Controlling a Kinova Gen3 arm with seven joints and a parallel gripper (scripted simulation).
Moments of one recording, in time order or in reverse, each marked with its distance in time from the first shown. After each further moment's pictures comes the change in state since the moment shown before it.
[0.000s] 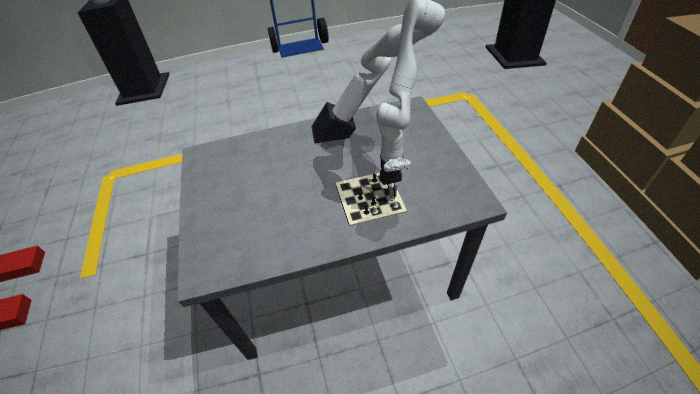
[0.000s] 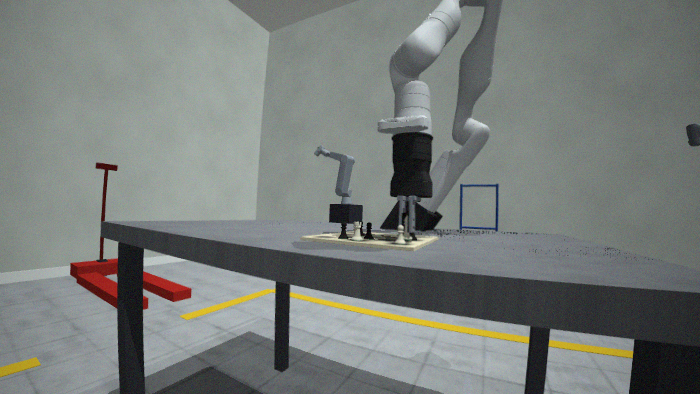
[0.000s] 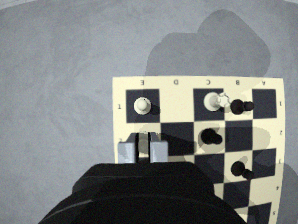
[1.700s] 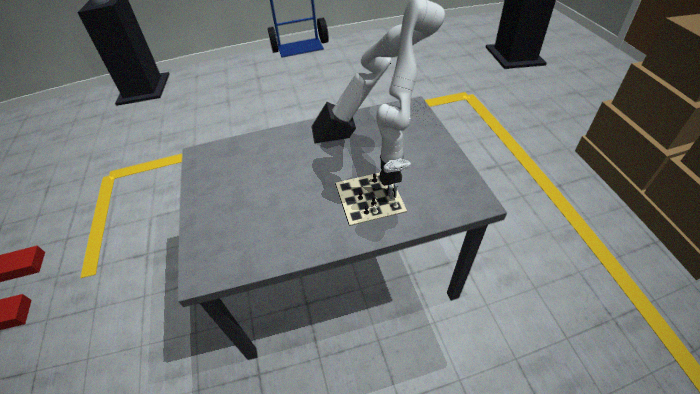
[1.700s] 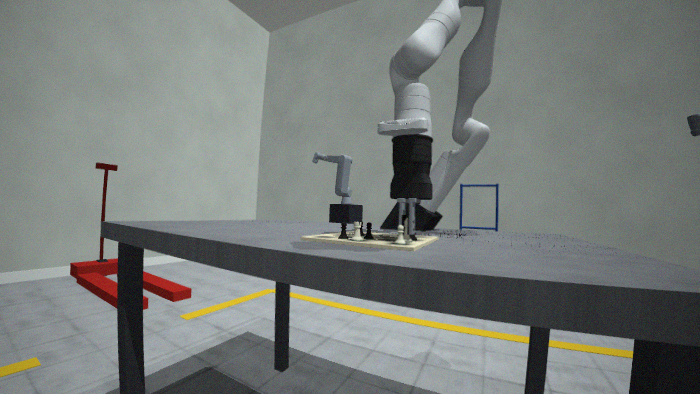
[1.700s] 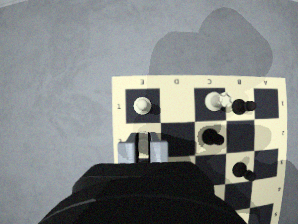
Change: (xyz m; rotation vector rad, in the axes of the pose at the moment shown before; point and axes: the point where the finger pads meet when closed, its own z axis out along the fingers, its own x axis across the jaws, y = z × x) arm 0.000 0.000 0.004 0.000 0.000 0.000
